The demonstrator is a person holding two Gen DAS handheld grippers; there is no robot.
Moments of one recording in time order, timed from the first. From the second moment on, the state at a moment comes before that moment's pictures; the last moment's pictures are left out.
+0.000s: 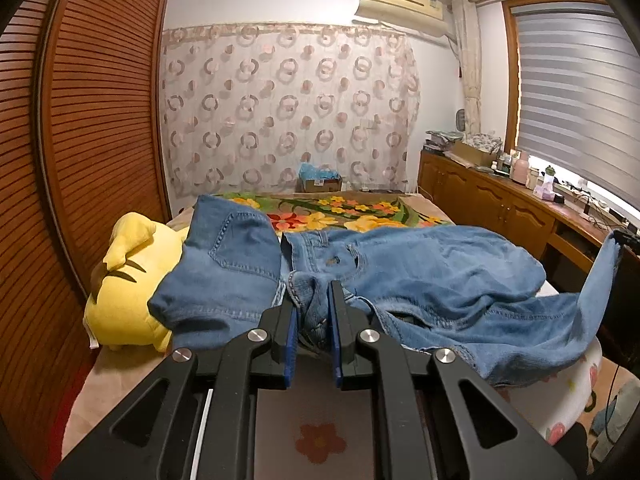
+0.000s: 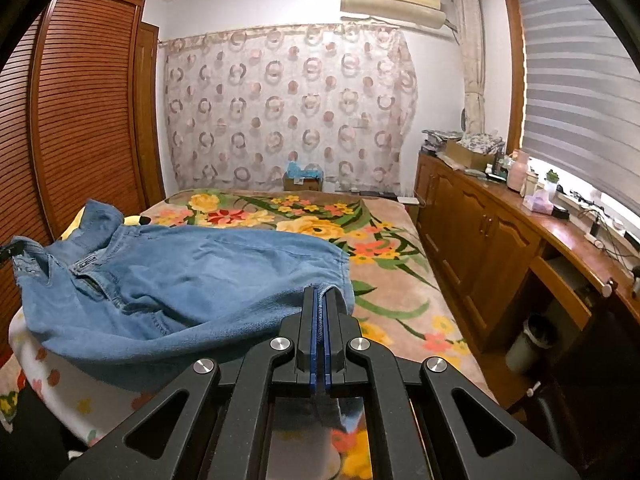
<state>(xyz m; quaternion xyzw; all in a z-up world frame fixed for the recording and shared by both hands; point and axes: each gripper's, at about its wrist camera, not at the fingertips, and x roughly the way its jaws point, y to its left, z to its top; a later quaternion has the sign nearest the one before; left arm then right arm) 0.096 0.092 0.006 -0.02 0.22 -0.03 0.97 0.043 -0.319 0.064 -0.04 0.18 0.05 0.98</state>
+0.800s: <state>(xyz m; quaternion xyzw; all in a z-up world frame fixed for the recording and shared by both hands) 0.255 0.086 0.039 -0.01 0.24 -0.02 0.97 0.140 -0.317 0.087 -0.01 0.17 0.01 0.99</state>
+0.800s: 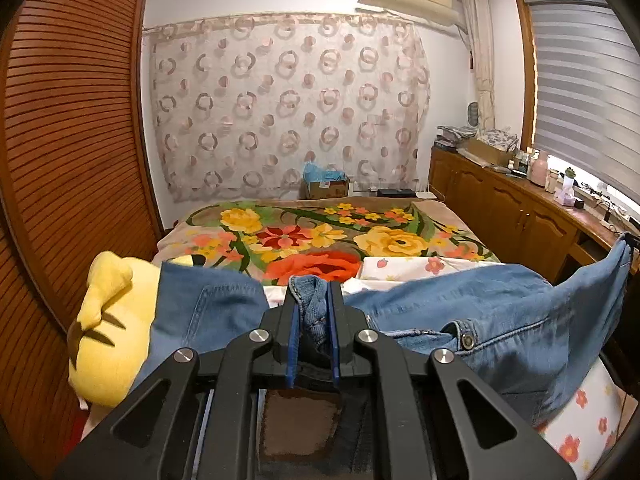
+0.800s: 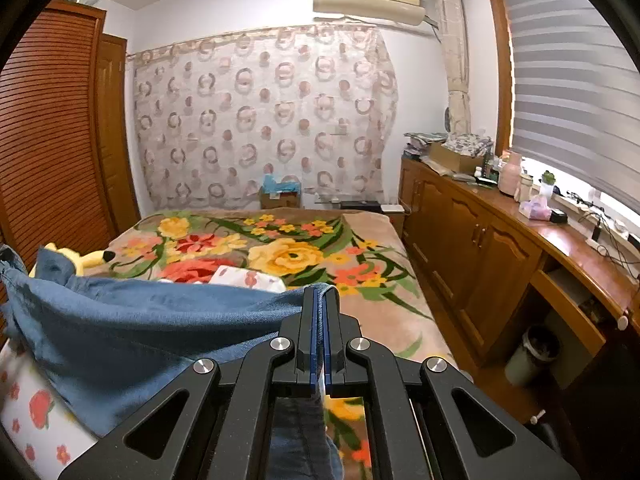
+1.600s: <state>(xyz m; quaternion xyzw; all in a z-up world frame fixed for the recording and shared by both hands) 0.372 0.084 -0.007 -0.01 0.31 -0.01 0.95 0.266 -0.279 0.076 -0.07 0.25 -0.02 0.97</state>
